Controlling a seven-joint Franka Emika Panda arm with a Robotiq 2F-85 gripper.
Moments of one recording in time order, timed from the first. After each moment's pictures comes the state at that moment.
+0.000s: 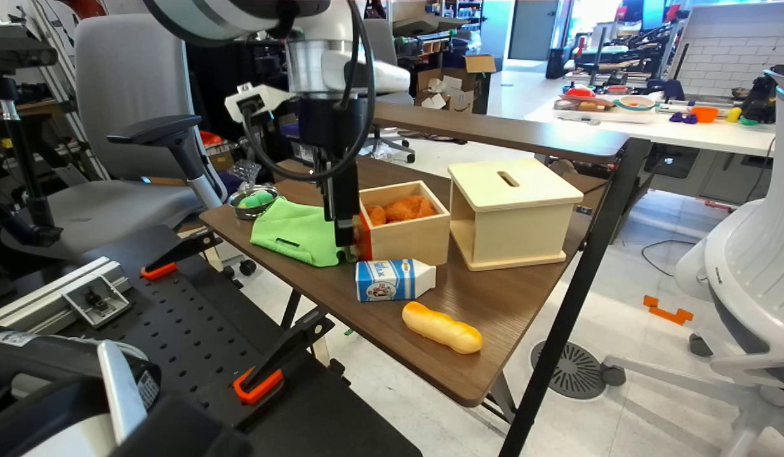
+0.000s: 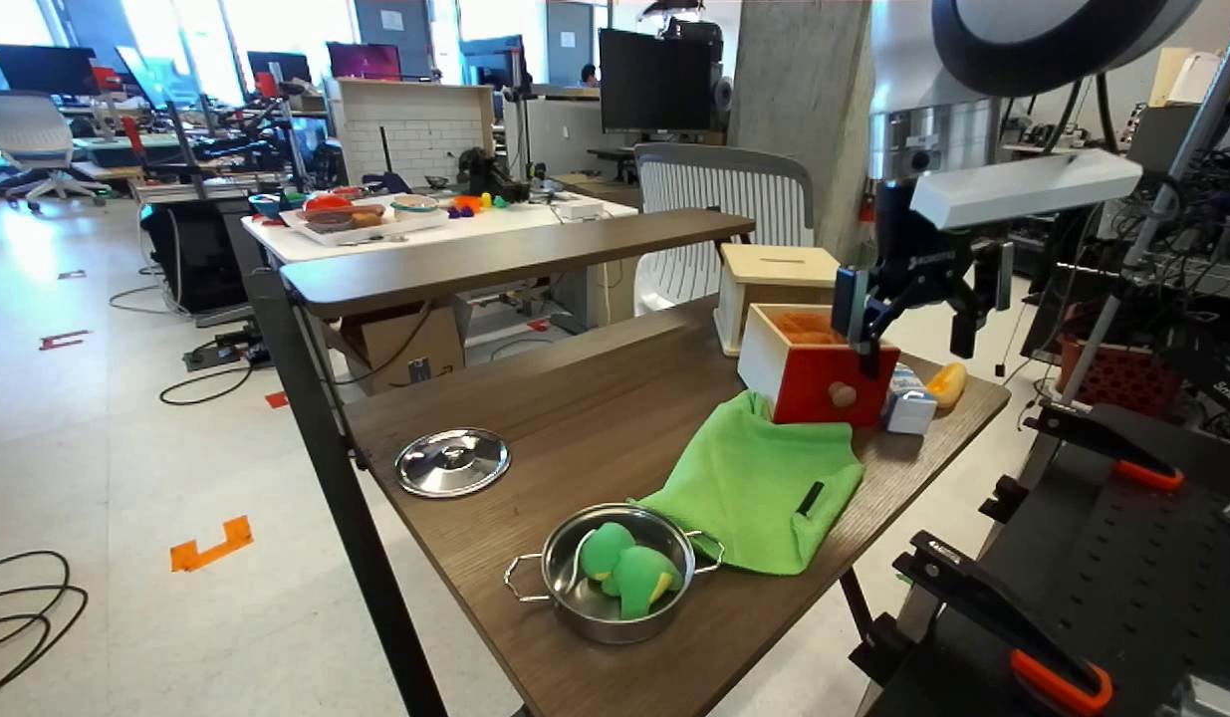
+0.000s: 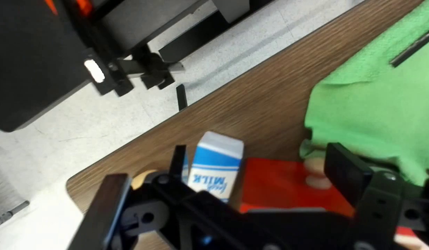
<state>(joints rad) 0.16 0.32 -0.21 -2.39 -0.11 2.55 0.53</state>
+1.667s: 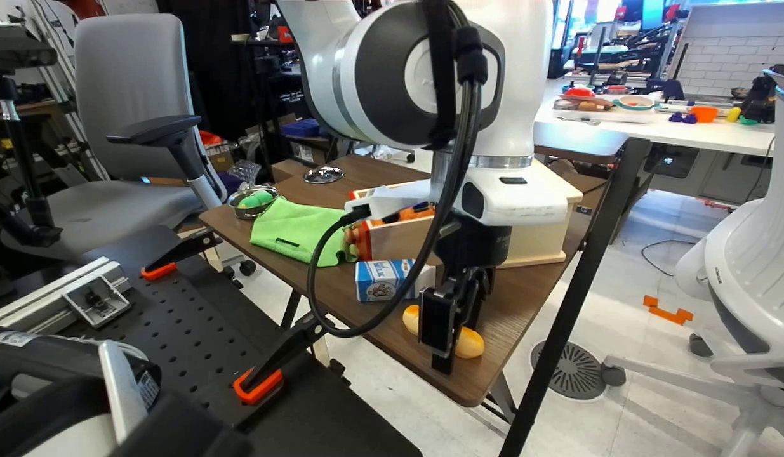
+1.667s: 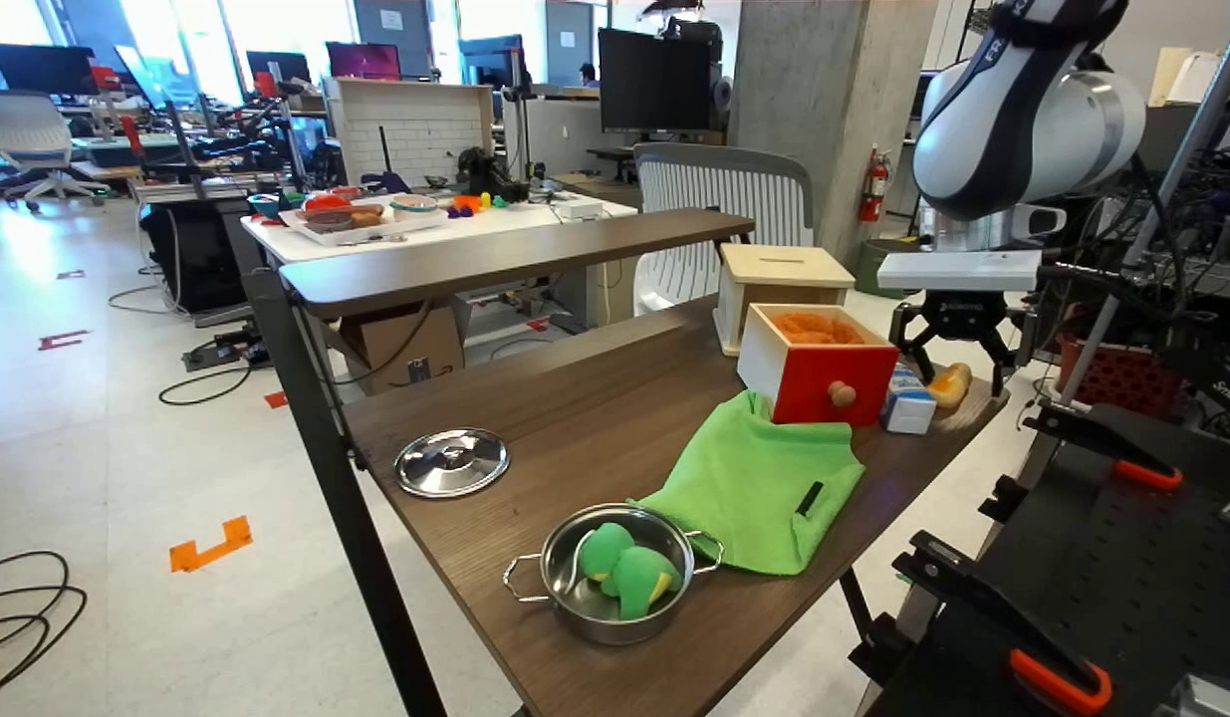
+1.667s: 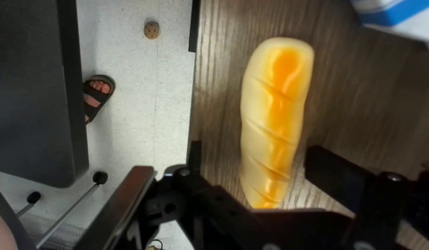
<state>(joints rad) -0.05 0.68 -0.32 -2.12 0.04 2.59 1.03</state>
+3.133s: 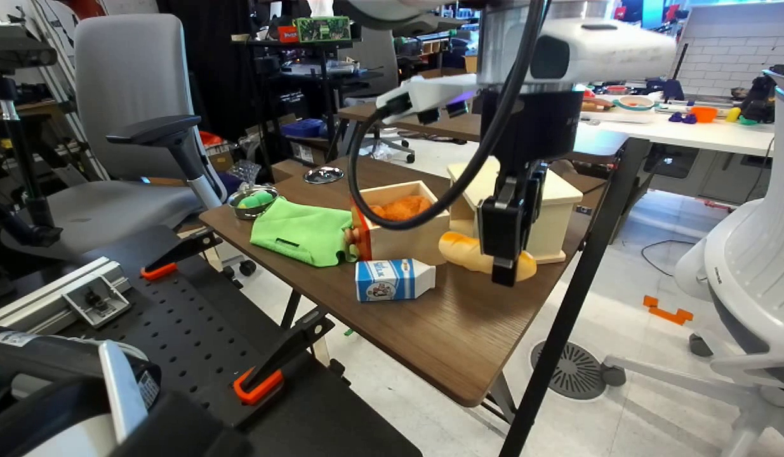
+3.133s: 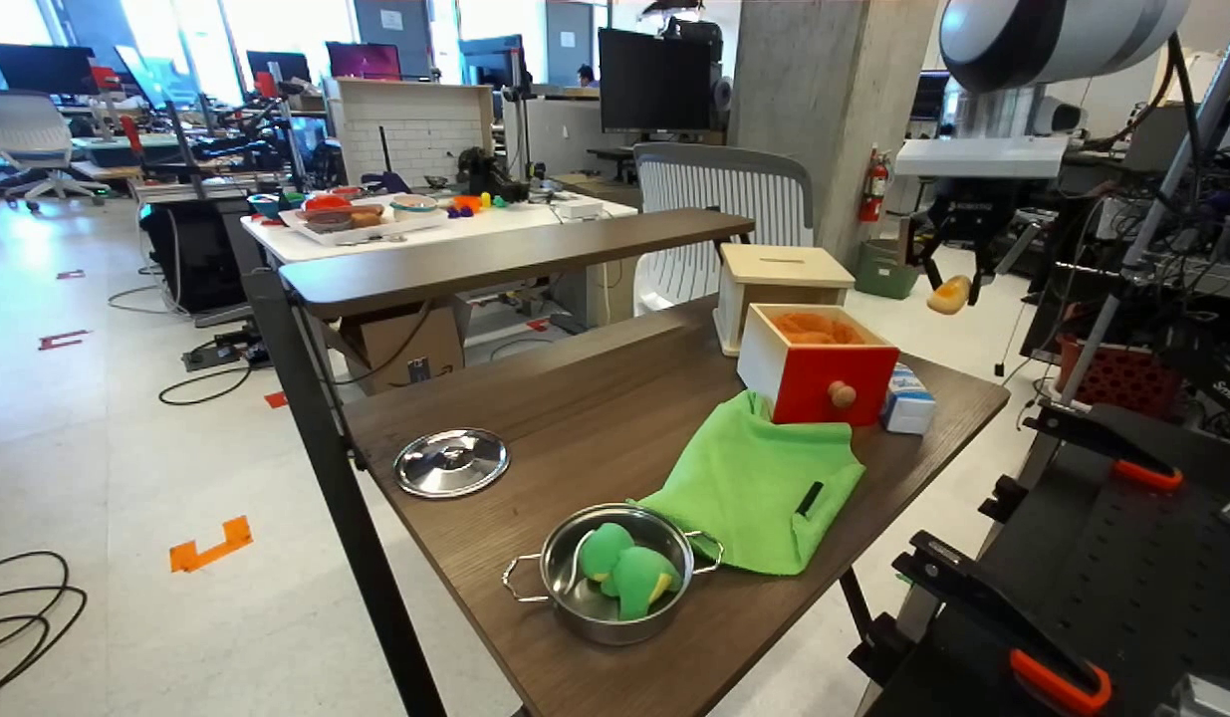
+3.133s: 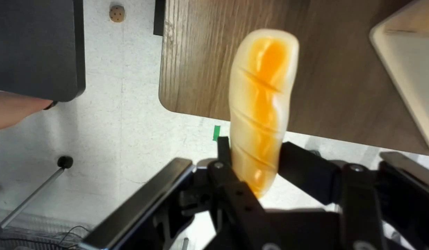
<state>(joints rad) -0.09 0.47 -0.32 -2.11 0.04 2.52 0.93</state>
